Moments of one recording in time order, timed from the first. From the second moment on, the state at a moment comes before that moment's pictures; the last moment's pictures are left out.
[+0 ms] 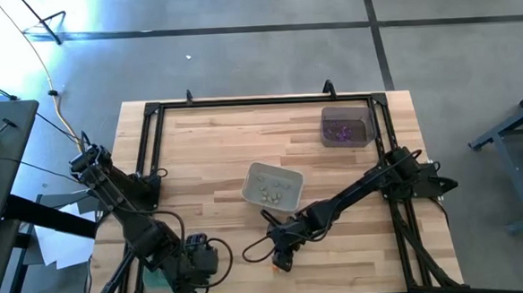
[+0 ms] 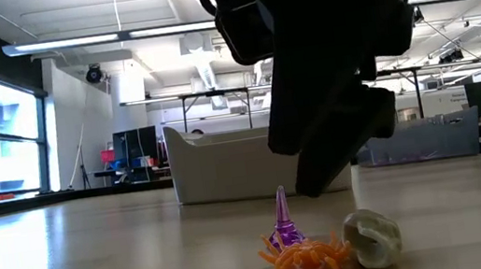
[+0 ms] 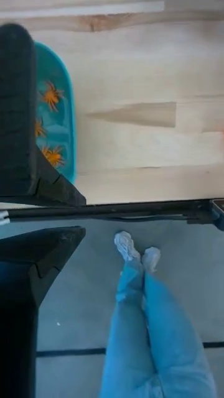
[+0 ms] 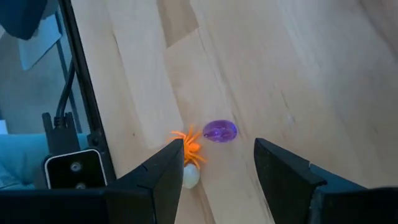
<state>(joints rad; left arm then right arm) -0.83 1.61 1.45 -0.87 -0.05 -0.81 0.44 2.02 1.29 -0.20 -0.13 0.93</state>
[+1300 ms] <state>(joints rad) -0.89 1.61 1.45 -0.85 -0.07 -0.99 0.44 2.09 1.29 -0.09 -0.14 0.89</state>
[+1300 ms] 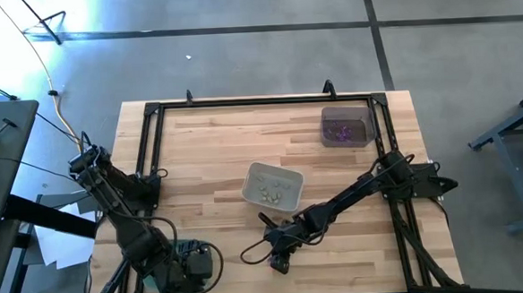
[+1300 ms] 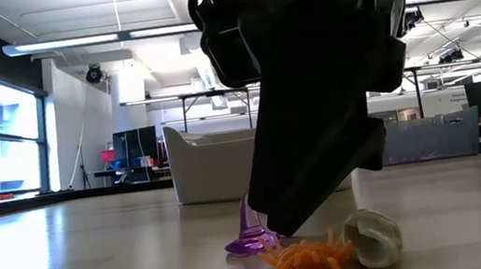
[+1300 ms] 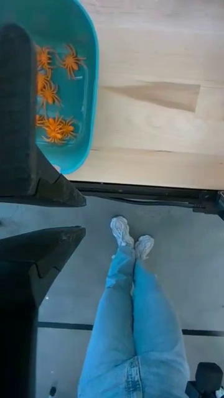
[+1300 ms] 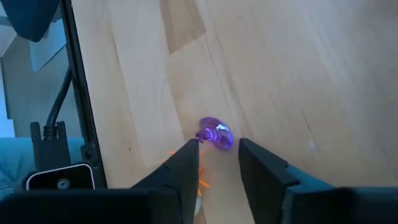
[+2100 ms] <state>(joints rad) -0.92 1.61 1.45 -0.85 -0.07 -1.05 0.44 2.09 1.29 0.03 -0.07 0.92</state>
